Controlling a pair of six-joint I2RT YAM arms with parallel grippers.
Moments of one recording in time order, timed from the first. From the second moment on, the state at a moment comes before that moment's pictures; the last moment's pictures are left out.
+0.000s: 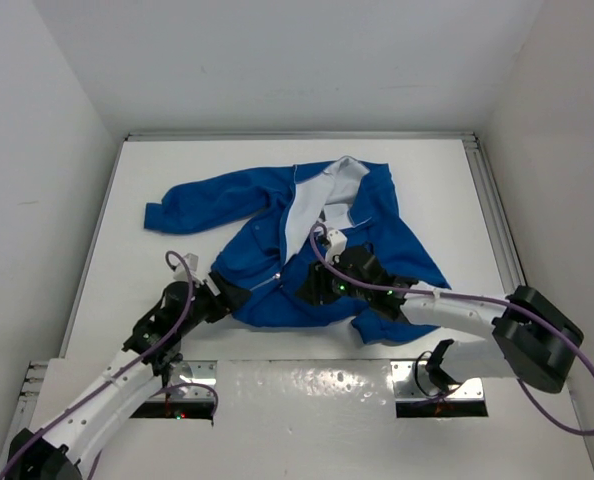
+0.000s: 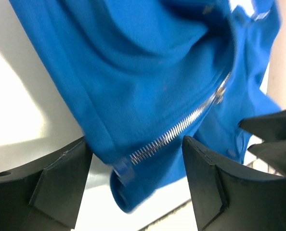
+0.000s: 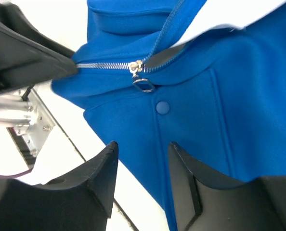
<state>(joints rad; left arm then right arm) -0.47 0.41 0.08 -0.20 0.04 -0.92 0.88 1.28 0.48 0.27 -0.13 0.52</state>
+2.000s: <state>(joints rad) -0.47 0.48 0.05 -0.03 0.17 -0.96 0.88 1.68 0.69 0.45 -0.18 0.43</state>
